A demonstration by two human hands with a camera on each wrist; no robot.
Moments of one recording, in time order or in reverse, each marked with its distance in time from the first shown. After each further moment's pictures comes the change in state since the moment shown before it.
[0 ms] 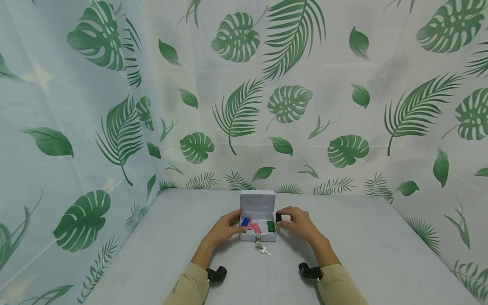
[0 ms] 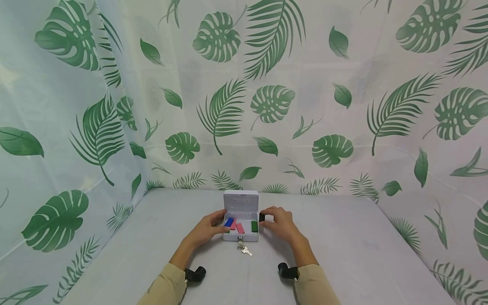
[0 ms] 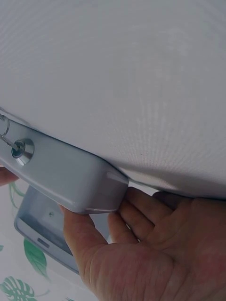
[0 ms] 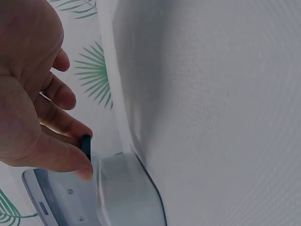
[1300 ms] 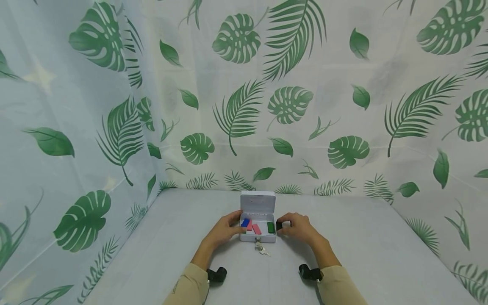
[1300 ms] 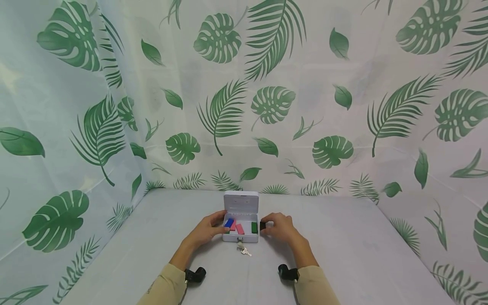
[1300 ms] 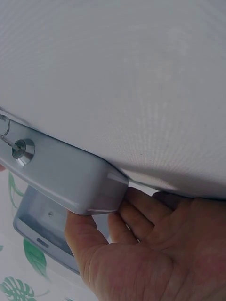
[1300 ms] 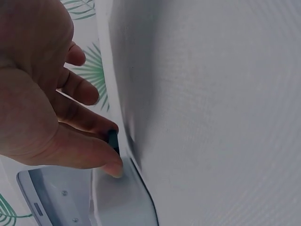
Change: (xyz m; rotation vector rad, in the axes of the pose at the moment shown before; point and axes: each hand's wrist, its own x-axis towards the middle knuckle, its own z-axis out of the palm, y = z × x) left_hand 0.001 -0.001 0.000 -0.038 -0.005 0.038; right_hand -0.002 -0.004 0.001 -0.030 -0.150 0.129
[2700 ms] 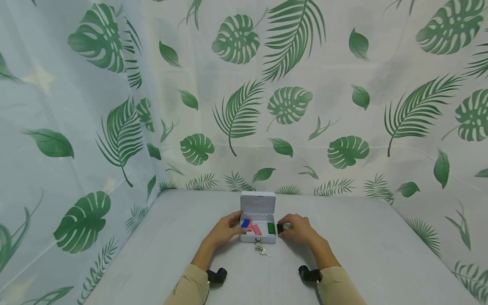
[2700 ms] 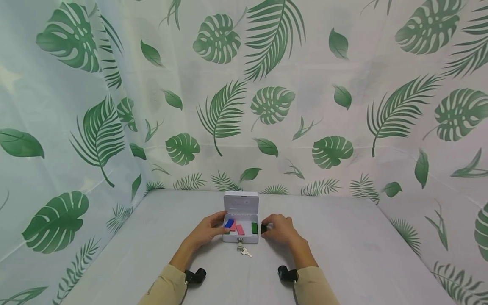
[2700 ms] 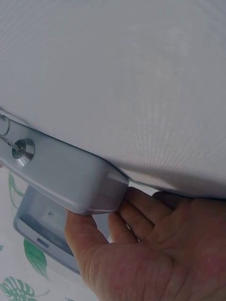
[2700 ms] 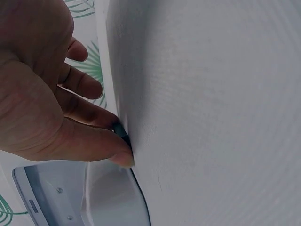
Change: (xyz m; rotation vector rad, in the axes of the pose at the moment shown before) left_hand 0.002 -0.005 0.001 0.021 0.003 -0.028; right_hand 0.002 0.001 0.007 -0.080 0.002 0.012
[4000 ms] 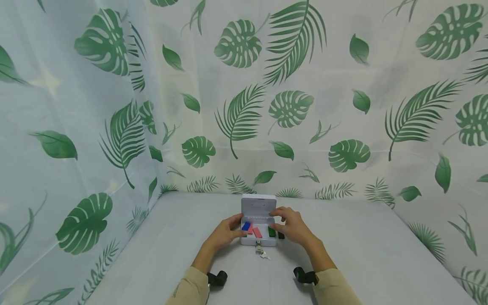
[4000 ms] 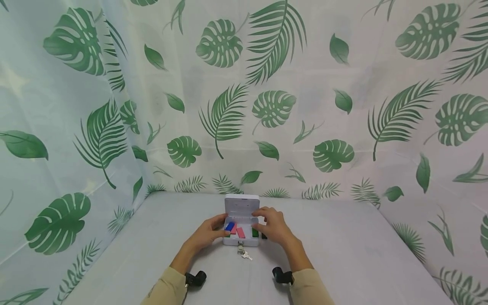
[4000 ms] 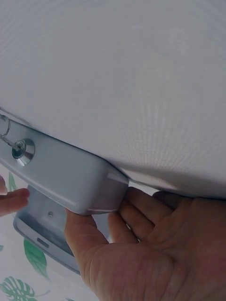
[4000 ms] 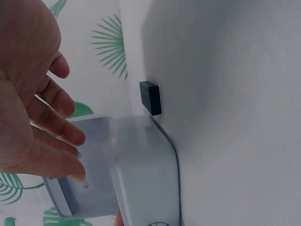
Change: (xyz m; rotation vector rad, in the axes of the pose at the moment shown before) left_hand -0.001 -0.001 0.001 -0.020 0.001 0.003; right_hand 0.001 -0.034 -0.008 0.153 0.129 -0.148
